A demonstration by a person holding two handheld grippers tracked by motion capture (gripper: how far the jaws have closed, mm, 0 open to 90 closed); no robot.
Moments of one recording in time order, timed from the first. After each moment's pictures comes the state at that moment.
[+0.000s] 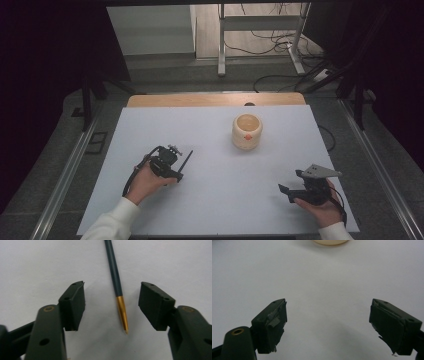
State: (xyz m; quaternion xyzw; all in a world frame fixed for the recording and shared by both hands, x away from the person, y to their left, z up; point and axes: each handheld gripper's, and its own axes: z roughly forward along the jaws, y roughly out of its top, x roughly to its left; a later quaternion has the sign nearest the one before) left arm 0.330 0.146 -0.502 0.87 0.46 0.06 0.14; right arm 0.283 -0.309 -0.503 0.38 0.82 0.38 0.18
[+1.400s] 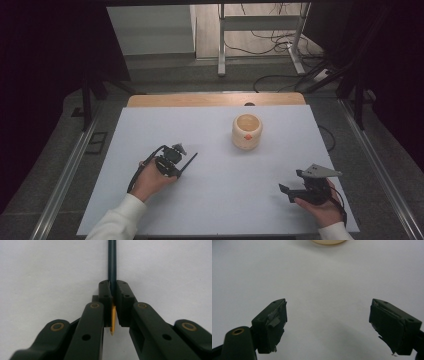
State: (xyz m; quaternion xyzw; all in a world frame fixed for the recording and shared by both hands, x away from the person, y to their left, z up) left arm 0.339 0.133 -0.504 0.87 0.48 0.02 0.10; right arm 0.284 -0.309 -0.503 0.39 0.82 0.38 0.18
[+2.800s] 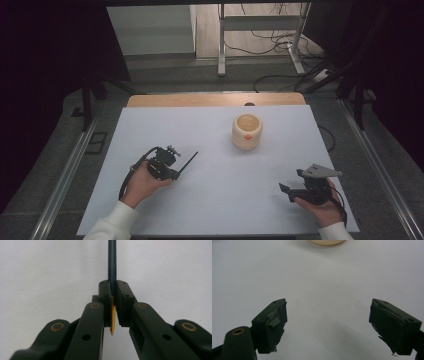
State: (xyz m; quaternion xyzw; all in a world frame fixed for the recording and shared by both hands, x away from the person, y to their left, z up) left arm 0.316 0.149 -0.485 0.88 0.45 0.01 0.17; right arm 0.283 -0.310 -0.503 0.39 0.82 0.38 0.19
